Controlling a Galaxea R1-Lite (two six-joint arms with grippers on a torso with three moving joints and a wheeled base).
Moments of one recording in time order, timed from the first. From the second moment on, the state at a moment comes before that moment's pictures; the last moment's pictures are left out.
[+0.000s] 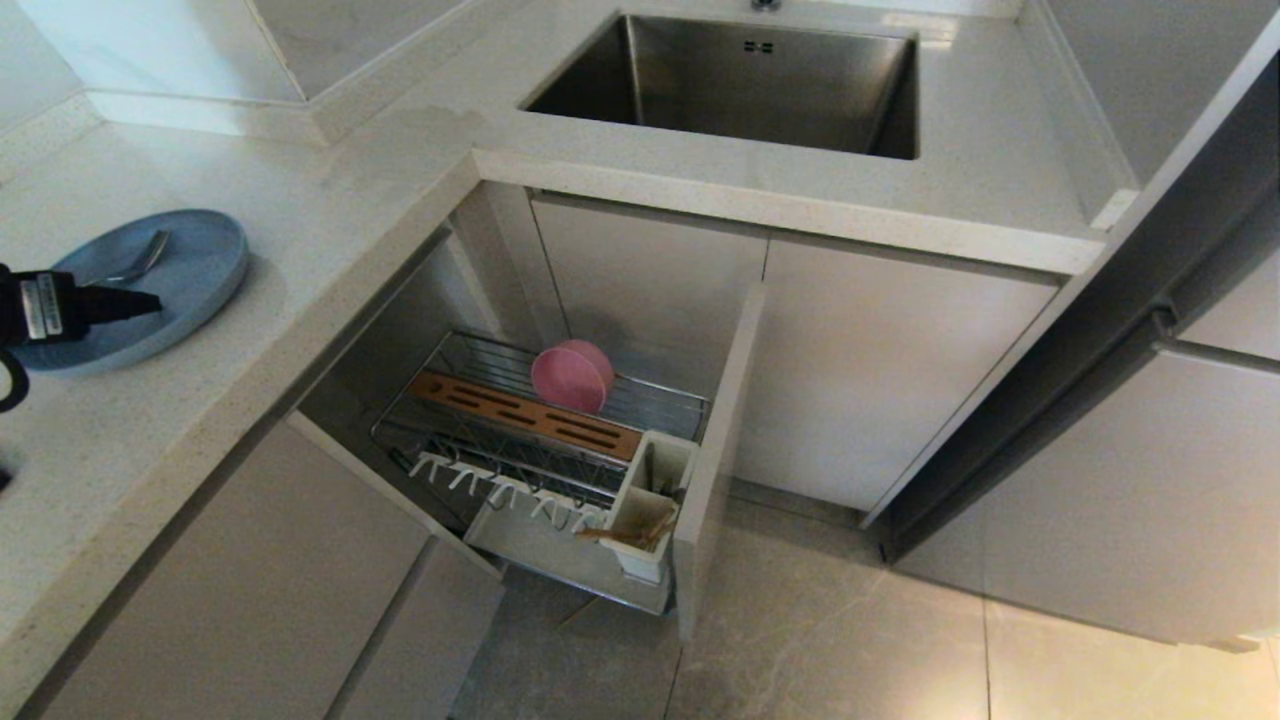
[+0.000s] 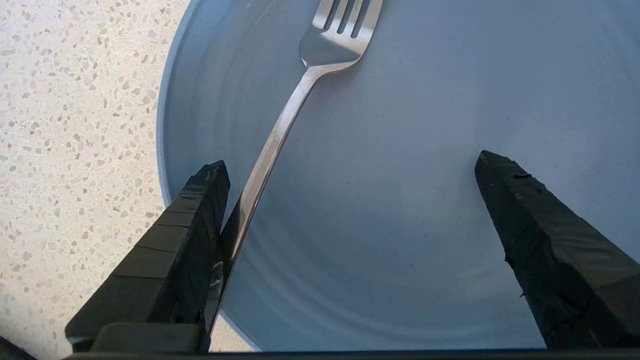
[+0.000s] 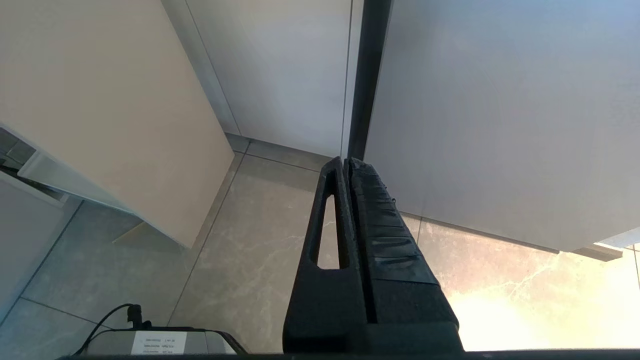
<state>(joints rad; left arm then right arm) 0.55 1.67 -1.47 0.19 -0.32 0.24 0.01 0.00 0.00 -0.03 0.00 0.00</state>
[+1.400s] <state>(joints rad) 0.52 1.59 -1.47 0.18 -0.32 0.23 0.01 0.00 0.00 -0.03 0.00 0.00</state>
